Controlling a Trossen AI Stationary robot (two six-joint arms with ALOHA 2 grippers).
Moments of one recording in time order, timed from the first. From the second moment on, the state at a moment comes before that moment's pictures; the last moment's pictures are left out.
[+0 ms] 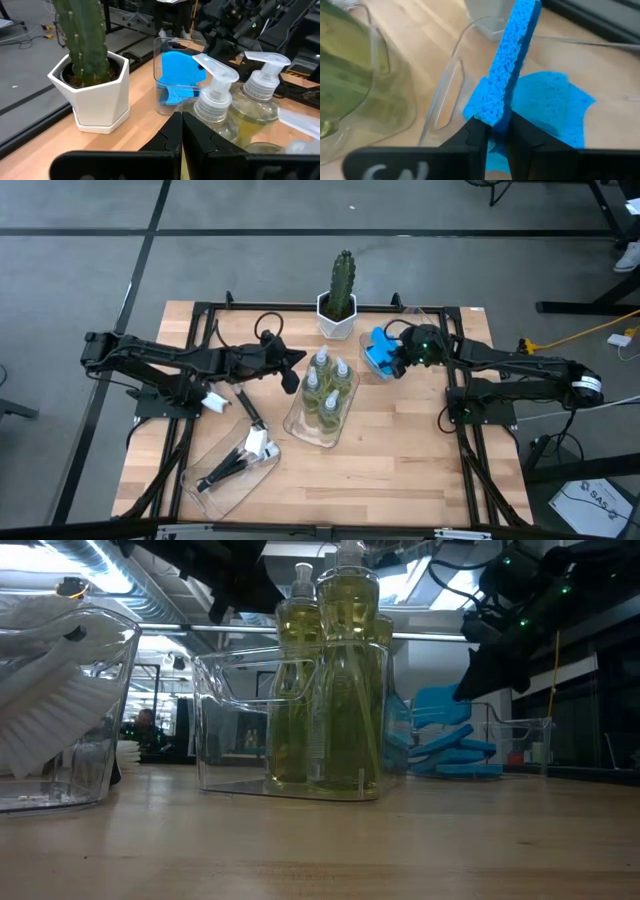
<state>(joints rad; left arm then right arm) 0.01 1.22 0.78 0.11 -0.48 -0.31 -0.43 0.92 0.54 -0.31 0.12 0.31</state>
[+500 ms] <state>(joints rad) 0.01 1.22 0.78 0.07 -0.48 -0.33 -0.43 0.92 0.54 -0.31 0.18 0.28</state>
